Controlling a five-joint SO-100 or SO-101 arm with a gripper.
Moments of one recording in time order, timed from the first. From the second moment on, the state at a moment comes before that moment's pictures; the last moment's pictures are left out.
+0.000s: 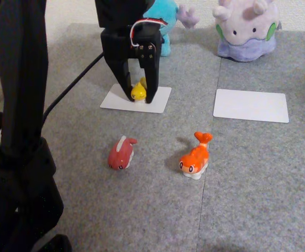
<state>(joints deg) 10.5 55.3 66.1 77.2 80.6</state>
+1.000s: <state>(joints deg) 11.9 84.6 66.1 95.6 73.7</state>
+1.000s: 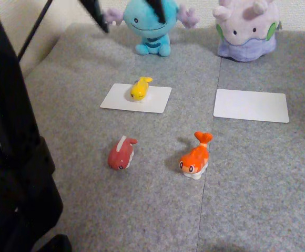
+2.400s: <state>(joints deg) 46.7 86.2 115.2 61.5 53.5</state>
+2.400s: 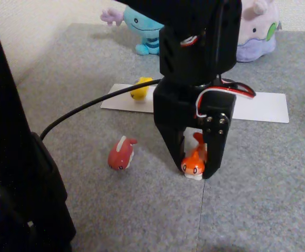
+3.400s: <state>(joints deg) 37.4 59.9 51.0 85.3 60.1</state>
